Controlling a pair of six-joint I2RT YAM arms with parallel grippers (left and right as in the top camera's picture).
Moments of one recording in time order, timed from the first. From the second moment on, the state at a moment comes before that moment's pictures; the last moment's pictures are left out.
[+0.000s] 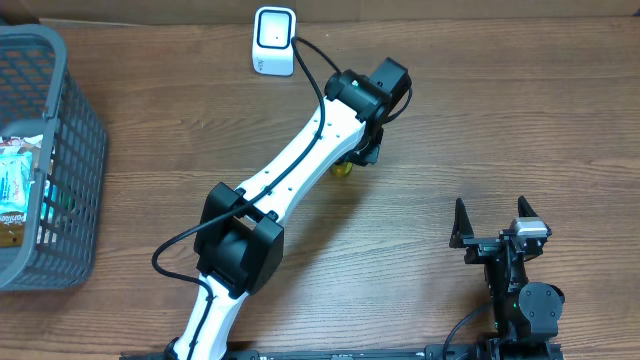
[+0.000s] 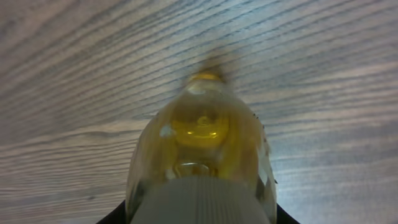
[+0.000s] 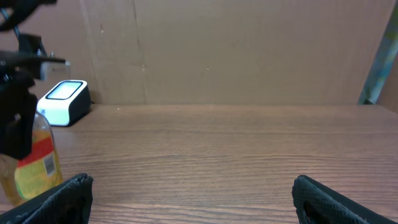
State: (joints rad) left arm -0.68 2.23 2.08 -1.29 -0.17 -0.45; right arm 0.01 0.01 0.02 -0.03 -0.02 0.01
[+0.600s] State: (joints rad) left arm -0.68 2.23 2.04 -1.25 -0.17 -0.53; right arm 0.01 0.01 0.02 -0.03 -0.02 0.01
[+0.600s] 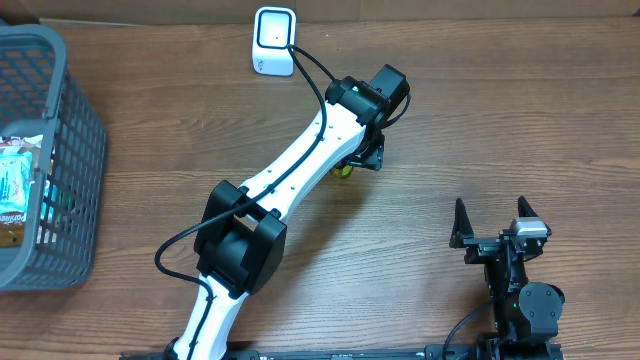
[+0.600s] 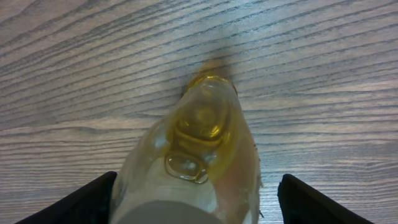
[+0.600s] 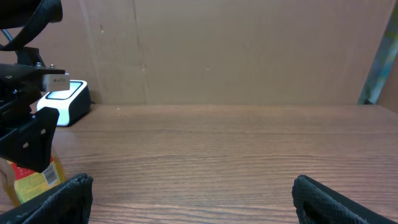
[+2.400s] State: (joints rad) left arm -0.64 2.23 2.03 -1.19 -0.12 -0.24; right arm 0.01 0.01 0.02 -0.04 -0.02 0.01
